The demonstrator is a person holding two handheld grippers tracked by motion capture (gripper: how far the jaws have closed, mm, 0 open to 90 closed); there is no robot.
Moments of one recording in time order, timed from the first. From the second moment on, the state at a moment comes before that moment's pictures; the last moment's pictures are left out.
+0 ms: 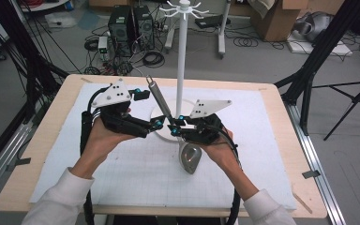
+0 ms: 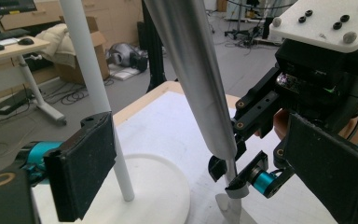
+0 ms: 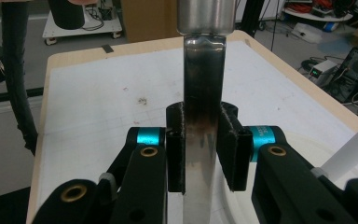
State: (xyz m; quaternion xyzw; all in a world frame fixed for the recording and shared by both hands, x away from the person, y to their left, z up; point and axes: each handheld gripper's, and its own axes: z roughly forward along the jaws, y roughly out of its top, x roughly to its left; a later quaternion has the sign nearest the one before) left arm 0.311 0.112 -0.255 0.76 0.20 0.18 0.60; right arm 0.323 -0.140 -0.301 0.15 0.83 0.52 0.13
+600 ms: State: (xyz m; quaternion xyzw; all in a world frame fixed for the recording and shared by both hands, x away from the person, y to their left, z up) left arm 0.310 0.105 -0.249 0.76 0.19 0.18 0.60; right arm 0.317 -0.139 -0.300 0.15 0.83 0.52 0.13
